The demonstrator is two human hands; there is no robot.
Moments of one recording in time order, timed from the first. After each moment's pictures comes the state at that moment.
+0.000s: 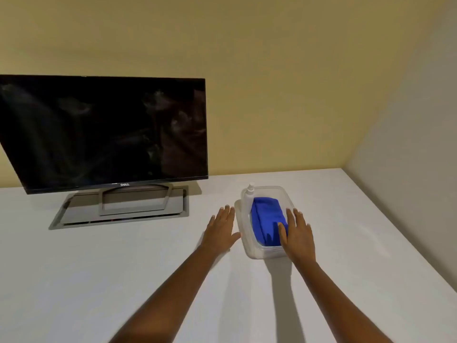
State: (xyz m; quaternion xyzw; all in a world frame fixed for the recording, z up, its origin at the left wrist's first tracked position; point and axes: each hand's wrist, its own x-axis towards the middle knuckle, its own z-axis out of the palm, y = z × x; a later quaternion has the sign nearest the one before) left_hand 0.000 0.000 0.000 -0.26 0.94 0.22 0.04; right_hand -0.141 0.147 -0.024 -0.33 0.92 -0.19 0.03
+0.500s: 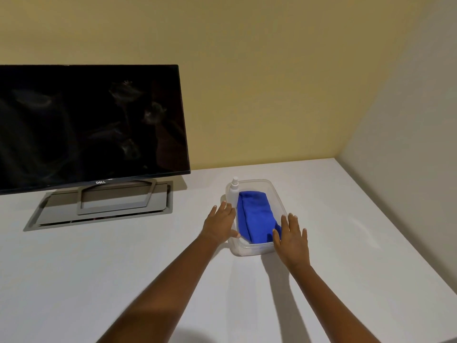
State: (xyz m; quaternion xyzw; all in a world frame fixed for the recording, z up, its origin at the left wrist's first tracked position) left_hand -0.057 0.008 -0.009 -0.22 0.96 0.14 0.11; right_hand -0.163 0.170 -0.046 -0.31 0.94 -0.09 0.08
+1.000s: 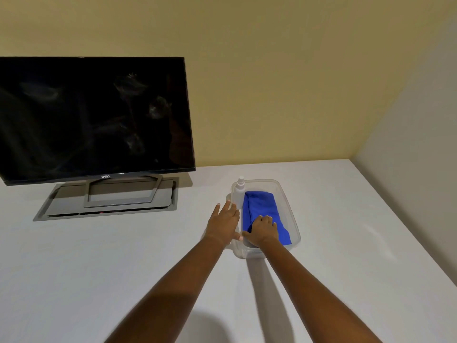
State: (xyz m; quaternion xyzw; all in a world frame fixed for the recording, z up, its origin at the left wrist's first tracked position) left_hand -0.064 0.008 -0.016 -0.23 0.96 0.07 0.14; right_hand -0.161 0.083 -0.055 -0.36 0.91 0.03 0.22
